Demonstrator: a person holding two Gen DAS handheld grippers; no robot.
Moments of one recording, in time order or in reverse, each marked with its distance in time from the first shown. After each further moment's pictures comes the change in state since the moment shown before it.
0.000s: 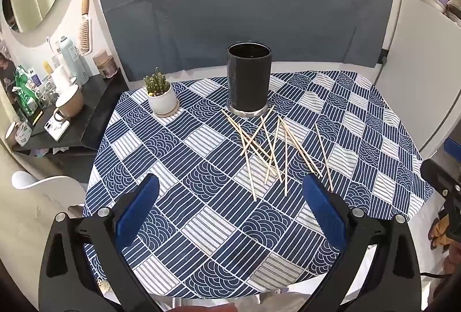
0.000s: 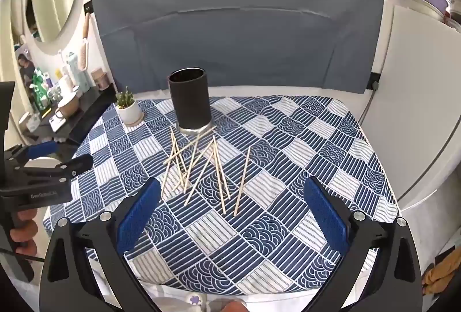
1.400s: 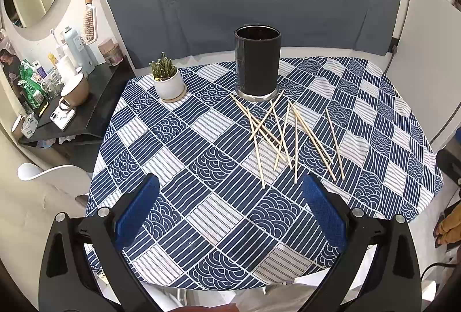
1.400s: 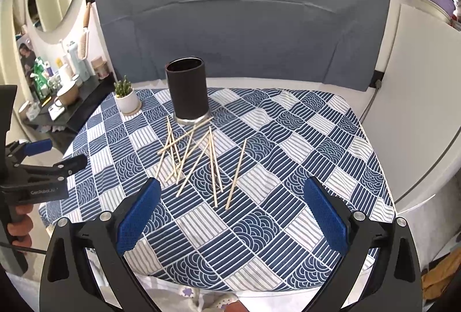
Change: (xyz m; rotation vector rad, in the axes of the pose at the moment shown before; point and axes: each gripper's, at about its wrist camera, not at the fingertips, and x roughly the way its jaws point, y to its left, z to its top) left arm 0.013 -0.002 -0.011 -0.002 0.073 0.045; right arm 0.010 -0.013 -0.001 -0.041 0.046 0.005
